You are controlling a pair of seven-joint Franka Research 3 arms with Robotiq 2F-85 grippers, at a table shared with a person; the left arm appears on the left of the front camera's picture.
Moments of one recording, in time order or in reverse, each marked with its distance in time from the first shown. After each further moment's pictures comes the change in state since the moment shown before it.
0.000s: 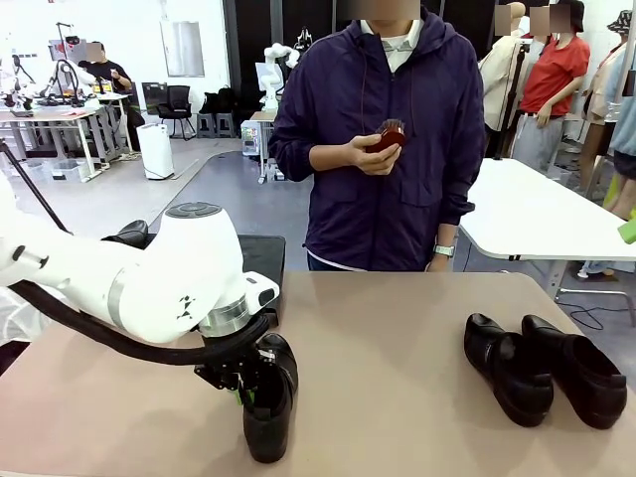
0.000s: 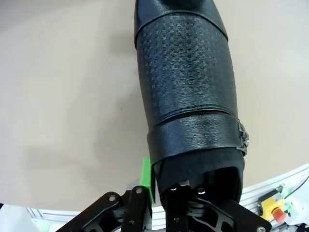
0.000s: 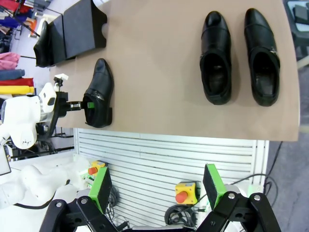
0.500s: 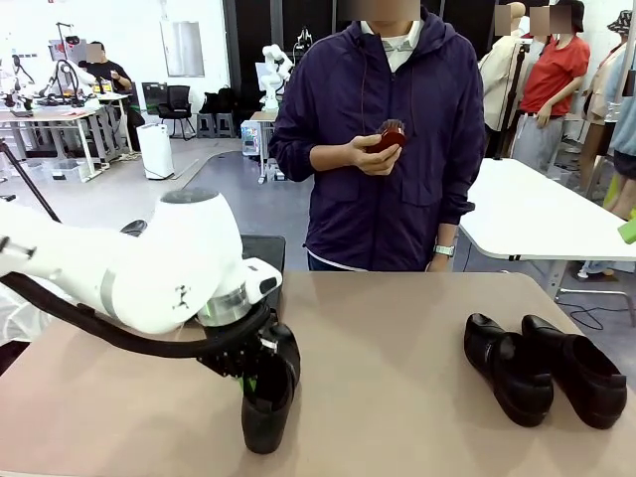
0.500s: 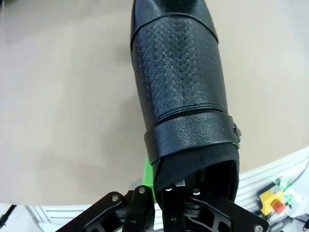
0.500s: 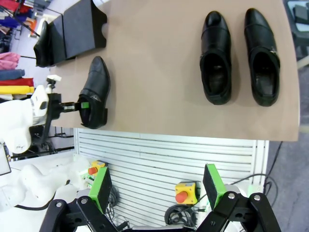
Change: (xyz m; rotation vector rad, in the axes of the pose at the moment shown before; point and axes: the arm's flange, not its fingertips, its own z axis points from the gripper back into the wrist) left arm -0.007 -0.008 0.039 -0.023 -0.055 -0.069; right arm 0.000 0.000 0.000 0.000 0.000 0.000
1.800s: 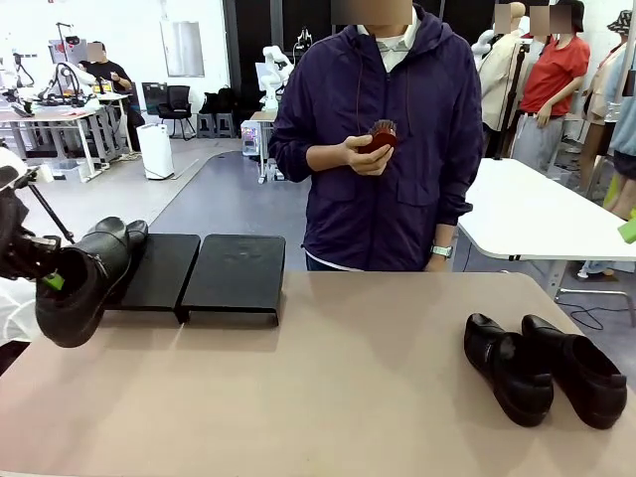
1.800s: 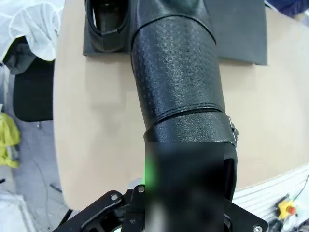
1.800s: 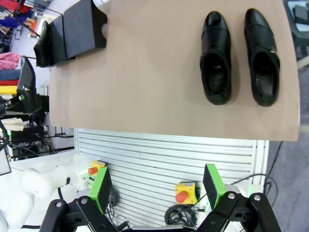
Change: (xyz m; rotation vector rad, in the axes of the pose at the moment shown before) left arm 0.003 0.302 0.167 -0.055 -0.297 0.115; right arm 0.000 0.000 0.000 0.000 0.000 0.000
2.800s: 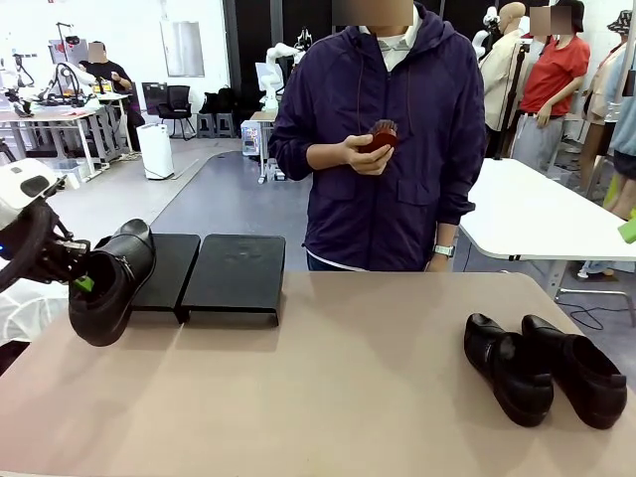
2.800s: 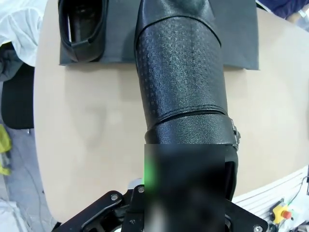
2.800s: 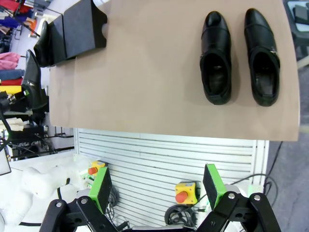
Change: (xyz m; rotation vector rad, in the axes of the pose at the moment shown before) left arm 0.006 -0.022 -0.025 -0.036 -0.006 -0.005; right arm 0.000 0.000 0.000 0.000 0.000 0.000
